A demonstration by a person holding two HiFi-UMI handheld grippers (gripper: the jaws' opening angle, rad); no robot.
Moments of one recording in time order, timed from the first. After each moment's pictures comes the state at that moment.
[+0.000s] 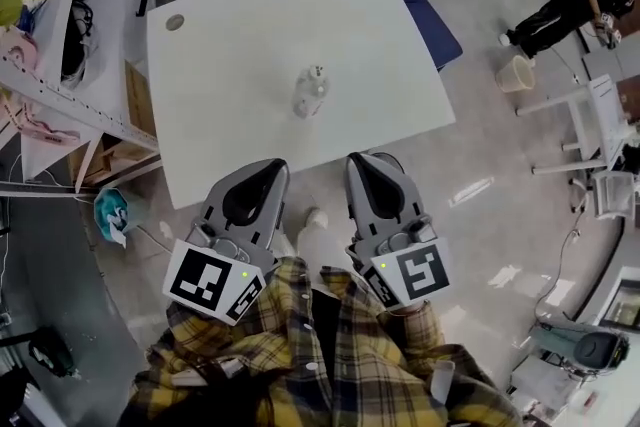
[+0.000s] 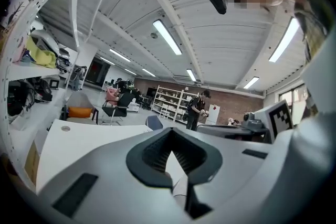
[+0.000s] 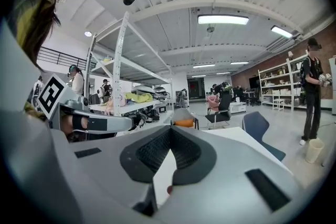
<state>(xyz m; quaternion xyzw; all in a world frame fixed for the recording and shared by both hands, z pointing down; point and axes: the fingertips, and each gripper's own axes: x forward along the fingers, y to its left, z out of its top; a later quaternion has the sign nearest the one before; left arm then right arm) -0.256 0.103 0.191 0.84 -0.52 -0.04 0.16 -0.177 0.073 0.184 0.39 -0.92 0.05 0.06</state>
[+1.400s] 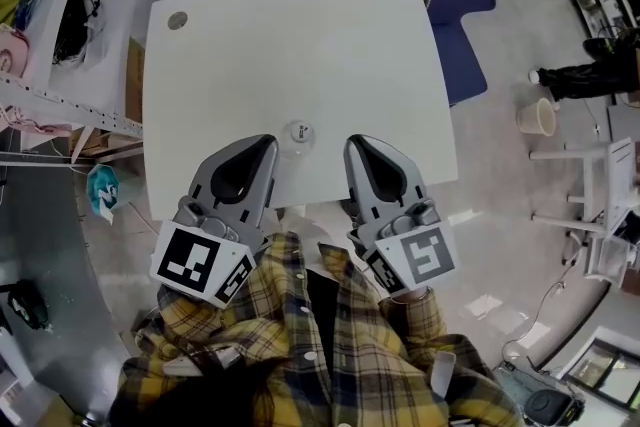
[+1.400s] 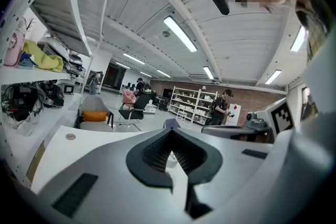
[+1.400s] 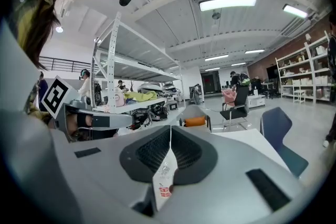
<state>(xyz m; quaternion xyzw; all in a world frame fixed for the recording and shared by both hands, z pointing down) -0.267 -0.038 0.202 0.78 -0.60 -0.03 0.16 -0.182 -0.082 0.197 0.29 -0.95 0.07 0.06</state>
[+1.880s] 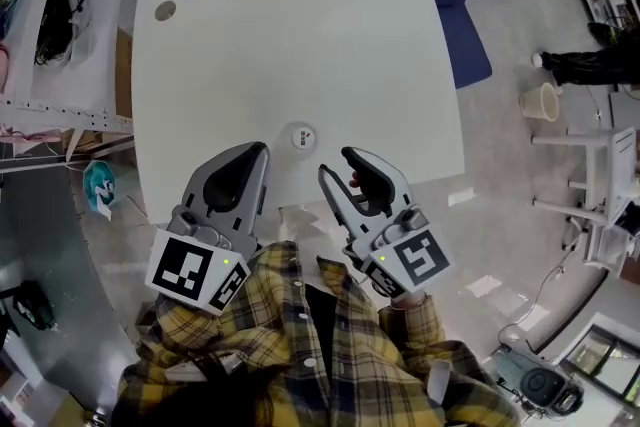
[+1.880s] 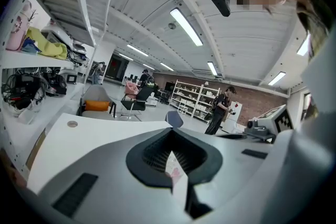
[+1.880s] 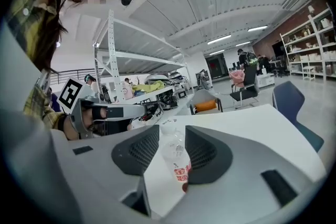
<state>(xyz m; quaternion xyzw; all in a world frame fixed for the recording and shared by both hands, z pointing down) -0.281 -0.044 0.241 0.78 -0.60 -0.01 0.21 -0.197 -0.064 0.259 0.23 -0.96 0.15 0.11</state>
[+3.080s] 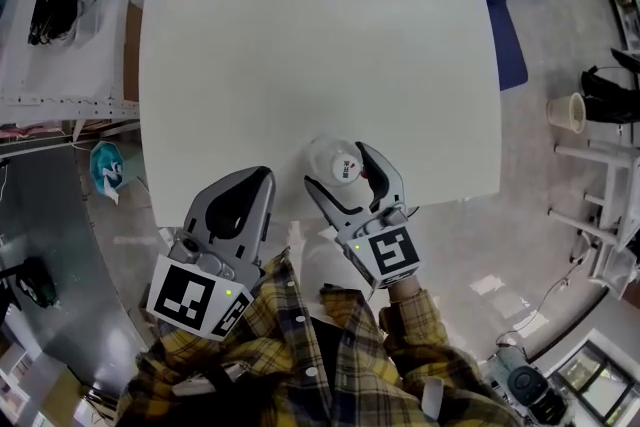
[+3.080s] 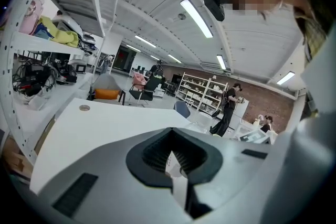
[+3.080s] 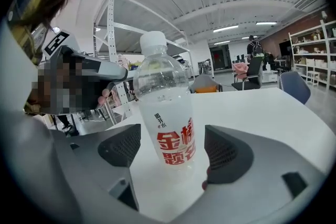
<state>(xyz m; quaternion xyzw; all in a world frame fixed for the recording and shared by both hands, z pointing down) -0.314 -0.034 0.305 0.75 -0.61 0.01 0.26 -0.244 -0.069 0.394 0.21 -0.95 0.14 0.19</state>
